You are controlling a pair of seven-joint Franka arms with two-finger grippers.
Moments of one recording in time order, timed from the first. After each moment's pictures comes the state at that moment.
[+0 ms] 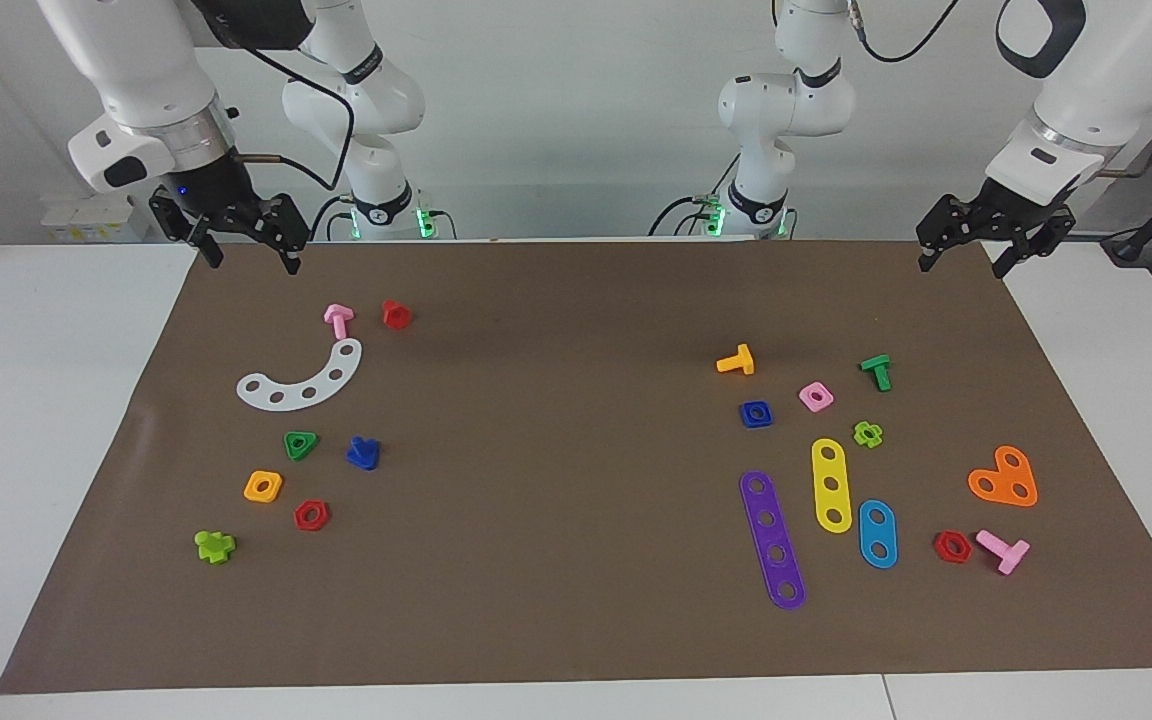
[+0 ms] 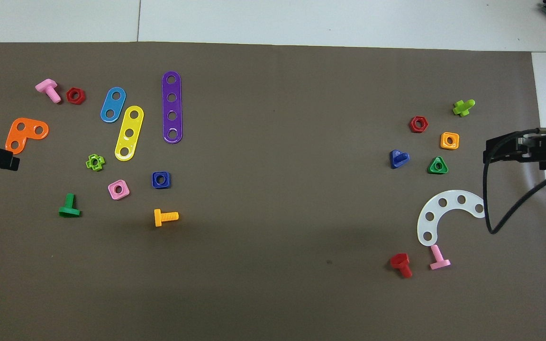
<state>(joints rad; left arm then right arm) -0.14 -0.04 0.17 -1.63 -0.01 1.59 0.22 -0.01 -0.03 0.03 -1.61 -0.02 1.58 0.15</state>
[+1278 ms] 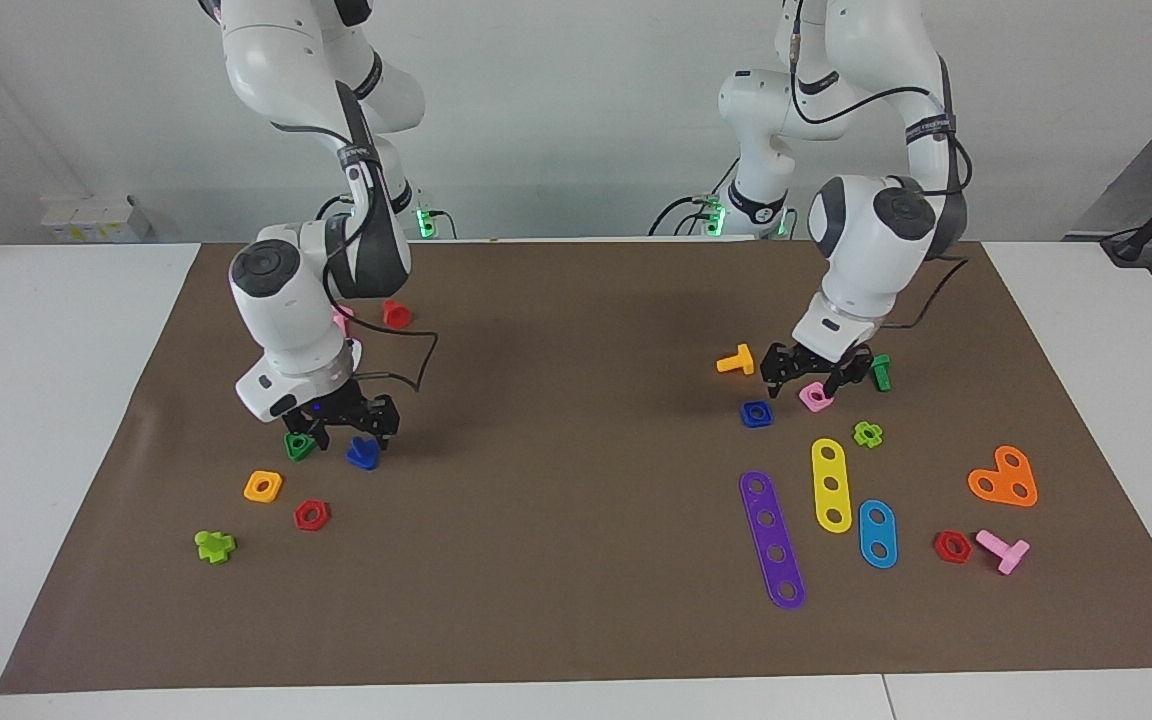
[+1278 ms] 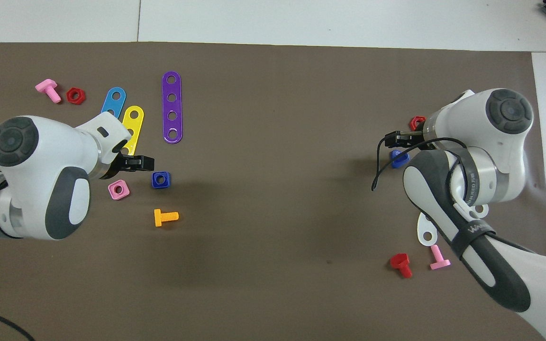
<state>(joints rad) -0.38 0.11 0.16 -2.13 -0.08 2.34 -0.12 0.07 0.30 0.03 -1.93 -0.02 2.33 0.15</state>
